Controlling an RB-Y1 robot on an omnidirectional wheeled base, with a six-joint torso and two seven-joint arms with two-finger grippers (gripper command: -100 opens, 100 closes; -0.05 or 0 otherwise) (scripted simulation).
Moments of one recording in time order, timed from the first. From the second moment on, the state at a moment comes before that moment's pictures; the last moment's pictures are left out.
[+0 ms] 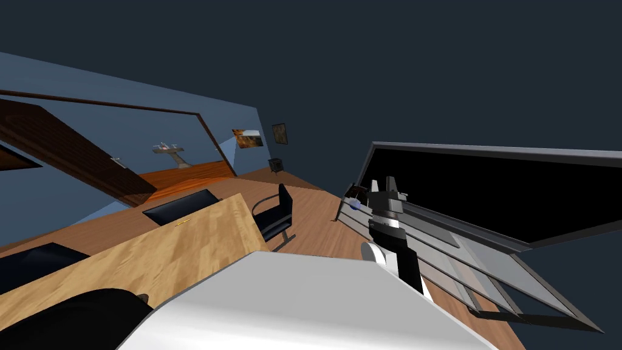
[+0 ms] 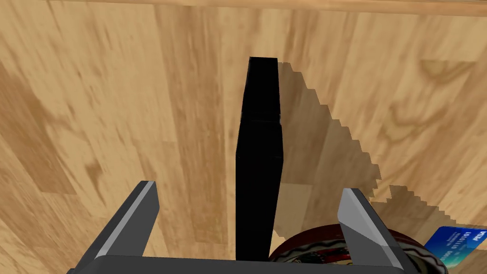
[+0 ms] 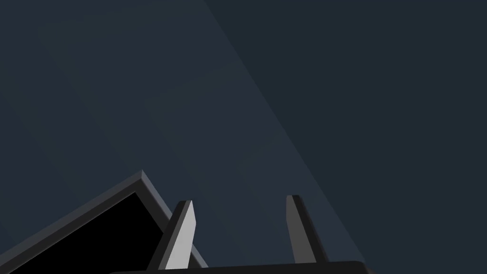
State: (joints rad) left arm 0.85 1.33 -0.54 -1.11 -0.17 -0.35 0.66; right arm 0.51 0.04 0.05 -2.39 -0.12 -0.39 -0.07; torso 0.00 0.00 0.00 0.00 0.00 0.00
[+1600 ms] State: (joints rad) left arm 1.08 1.20 -0.40 -1.48 0.01 -0.02 0.47; right arm 0.51 0.04 0.05 -2.39 -0.12 -0.39 -0.07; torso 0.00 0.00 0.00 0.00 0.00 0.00
